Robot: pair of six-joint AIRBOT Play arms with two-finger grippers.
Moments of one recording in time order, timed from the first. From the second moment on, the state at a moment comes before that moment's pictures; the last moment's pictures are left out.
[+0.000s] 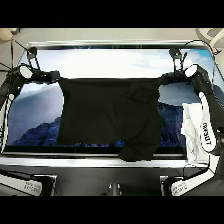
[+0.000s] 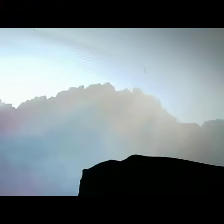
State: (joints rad) left arm 0.04 -1.67 1.59 1.33 -0.85 -1.58; right arm -0.10 -1.75 1.63 -1.14 0.86 0.95
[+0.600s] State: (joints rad) left arm 0.05 -1.67 1.42 1.35 -1.37 -1.50; right arm -0.10 -1.81 1.63 -1.24 1.48 1.03
